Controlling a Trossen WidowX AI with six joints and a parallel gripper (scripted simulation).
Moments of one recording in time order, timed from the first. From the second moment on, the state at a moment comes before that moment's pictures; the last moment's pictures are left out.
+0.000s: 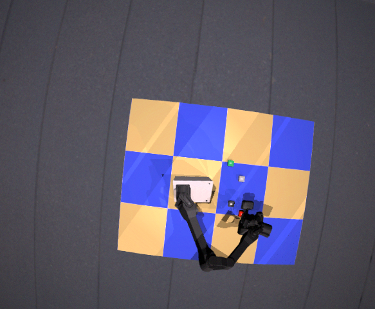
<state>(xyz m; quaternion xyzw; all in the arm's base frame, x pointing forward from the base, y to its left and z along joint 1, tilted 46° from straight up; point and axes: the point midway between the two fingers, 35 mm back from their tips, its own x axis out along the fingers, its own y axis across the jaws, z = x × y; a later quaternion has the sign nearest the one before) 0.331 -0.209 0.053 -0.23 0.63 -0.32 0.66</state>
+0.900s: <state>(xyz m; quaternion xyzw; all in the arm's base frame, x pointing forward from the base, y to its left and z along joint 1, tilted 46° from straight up) 0.333 -0.126 0.129 -0.23 0.63 -0.32 0.67</state>
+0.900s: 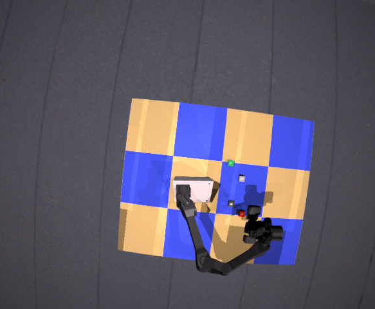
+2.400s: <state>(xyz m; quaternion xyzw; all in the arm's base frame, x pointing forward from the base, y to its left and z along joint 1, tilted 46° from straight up) 0.336 -0.051 -0.065 -0.23 0.63 -0.32 0.67</state>
